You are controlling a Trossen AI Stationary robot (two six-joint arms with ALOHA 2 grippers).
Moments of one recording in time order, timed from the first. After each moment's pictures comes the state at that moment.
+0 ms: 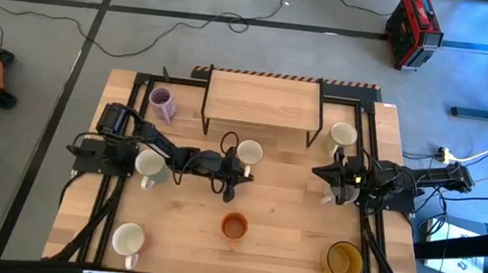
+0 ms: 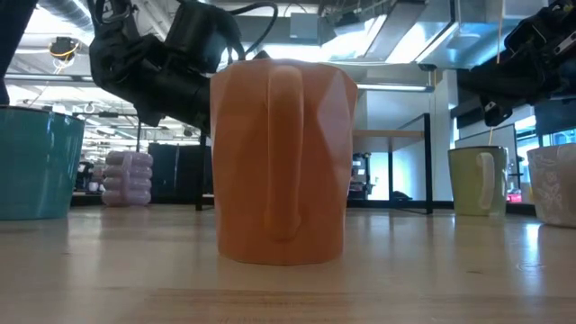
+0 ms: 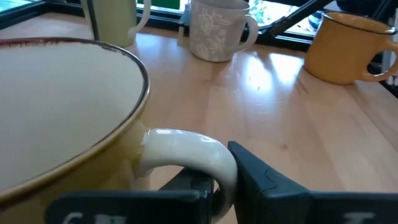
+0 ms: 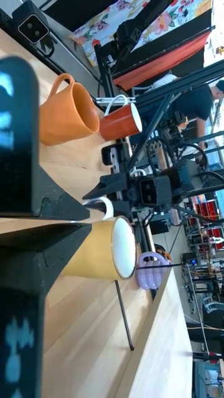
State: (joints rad) left arm -0.08 1.88 0.71 0.88 -0.12 -0.20; right arm 0.18 0.08 0.01 0.05 0.19 0.23
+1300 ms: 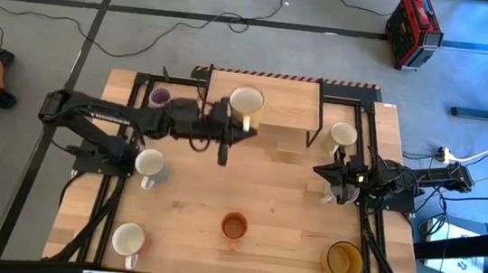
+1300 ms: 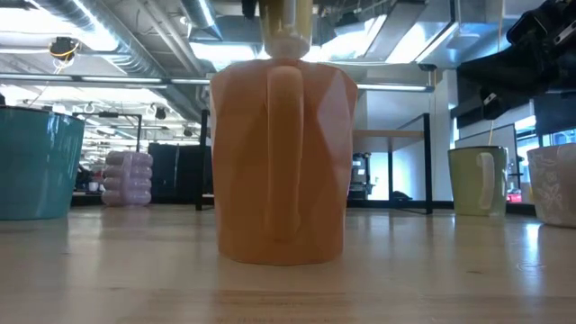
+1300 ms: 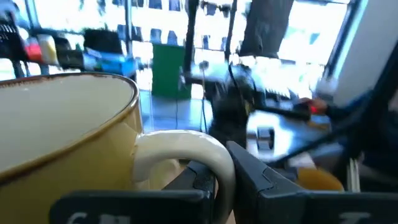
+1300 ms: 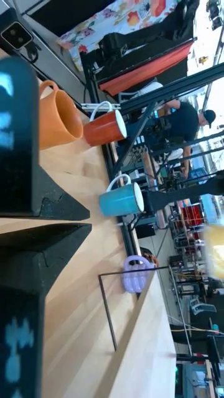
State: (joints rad) left arm 0.04 1.32 1.07 0.27 -0.10 -0.12; right arm 0.18 0.08 0.01 0.12 0.18 0.23
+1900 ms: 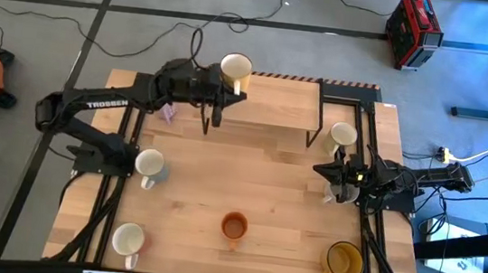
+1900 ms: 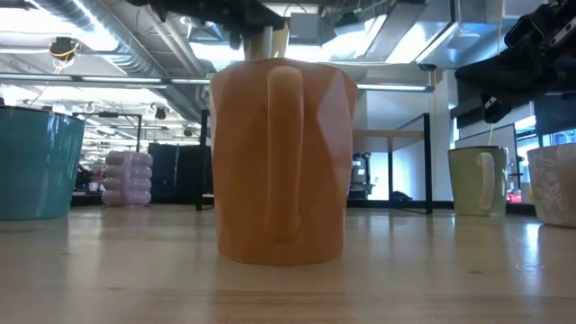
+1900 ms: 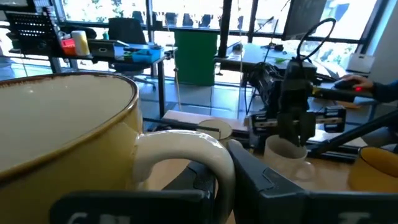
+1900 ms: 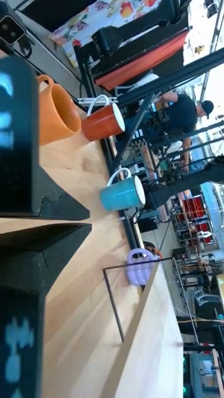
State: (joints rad) left arm 0.43 1.27 1.04 0.16 0.22 -0.02; right arm 0.18 0.08 0.01 0.11 0.22 0.27
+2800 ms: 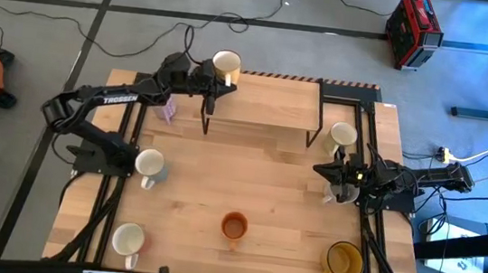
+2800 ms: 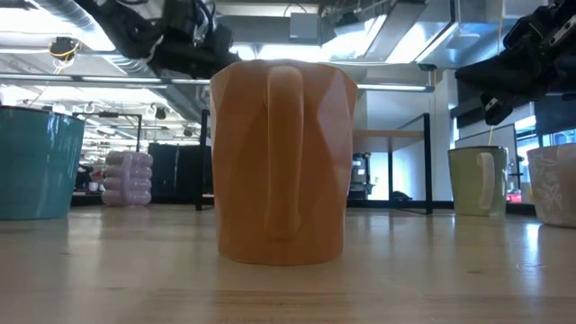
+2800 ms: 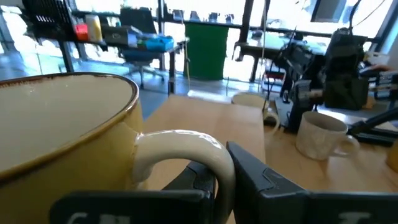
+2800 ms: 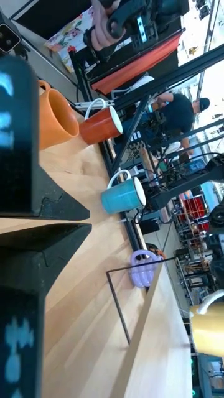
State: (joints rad) left arm 0.70 1.37 0.81 0.45 0.47 -0.01; right arm 0.18 0.08 0.01 0.10 0.22 0.31
